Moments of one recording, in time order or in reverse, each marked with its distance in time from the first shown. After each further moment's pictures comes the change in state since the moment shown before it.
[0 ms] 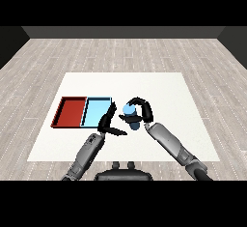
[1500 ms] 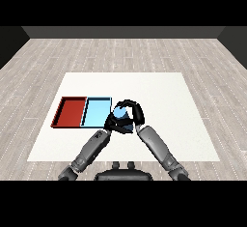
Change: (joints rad) left arm -0.137 0.005 -0.122 0.168 0.167 0.094 -0.090; right arm 0.077 0.272 -0.148 0.002 0.195 0.169 0.004
